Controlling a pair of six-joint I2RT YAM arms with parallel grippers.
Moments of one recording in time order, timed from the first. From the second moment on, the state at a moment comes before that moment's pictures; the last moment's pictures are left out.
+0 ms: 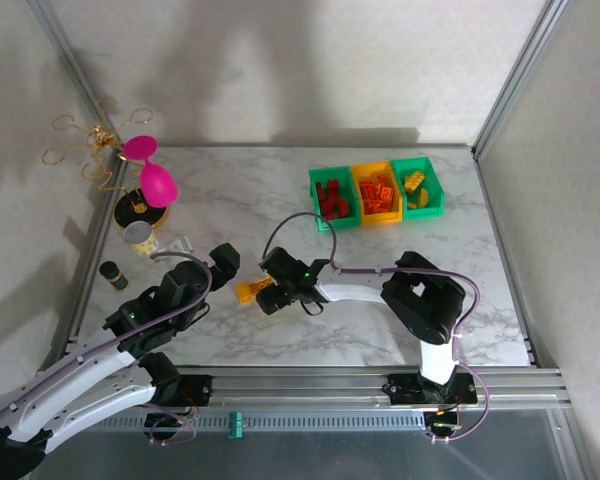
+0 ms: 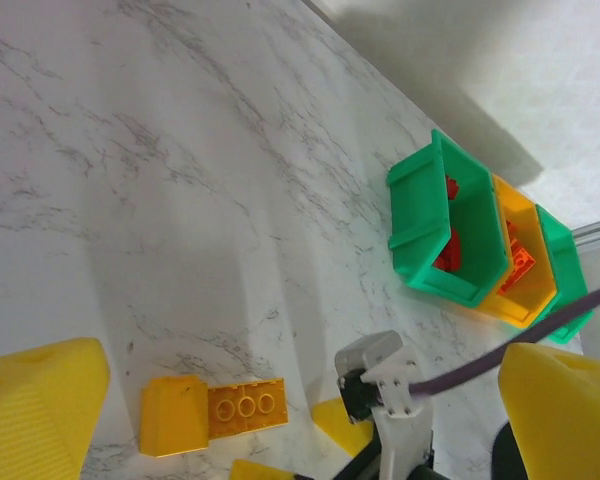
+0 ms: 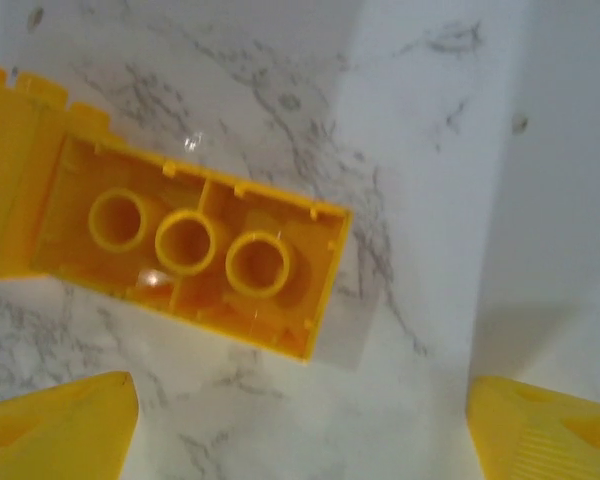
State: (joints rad) left arm -0.76 0.67 0.63 -0.51 -0.54 -1.08; right arm 1.05 1.90 1.13 -0.28 0.08 0.32
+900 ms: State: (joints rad) left arm -0.76 0.68 0.63 -0.51 -0.55 -1.08; right arm 1.03 2.08 1.37 -0.34 0.20 0.33
